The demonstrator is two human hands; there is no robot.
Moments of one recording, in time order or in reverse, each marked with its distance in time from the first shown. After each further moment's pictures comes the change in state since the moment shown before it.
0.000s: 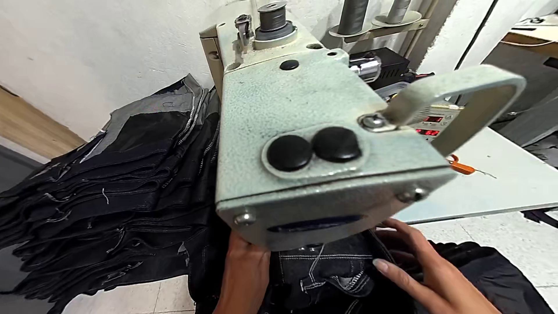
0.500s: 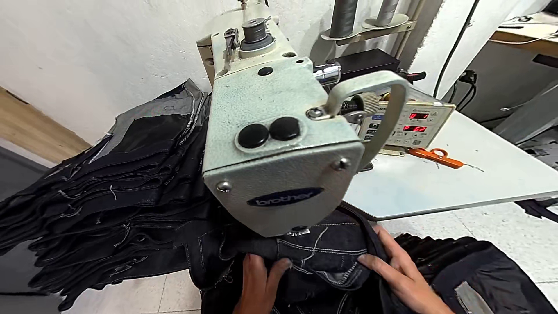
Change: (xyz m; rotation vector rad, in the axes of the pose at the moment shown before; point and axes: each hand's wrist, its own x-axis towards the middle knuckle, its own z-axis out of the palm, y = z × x) left_hand -0.047 0.005 0.034 -0.294 -0.005 -0.194; right_hand 0.001 0.044 0.049 0.527 0.147 -0.100
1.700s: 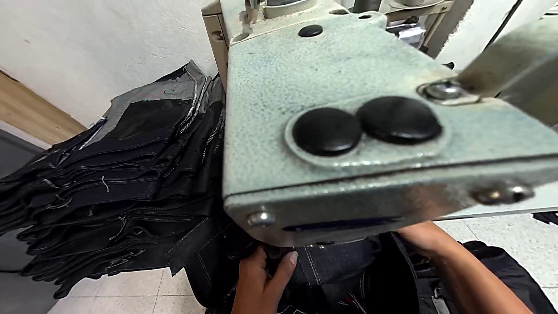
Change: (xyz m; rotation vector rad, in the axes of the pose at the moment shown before) left_hand 0.019 0.028 -0.027 -0.282 -0.191 -0.352; right_hand 0.087 -0.029 -0.018 -0.078 -0.089 0.305
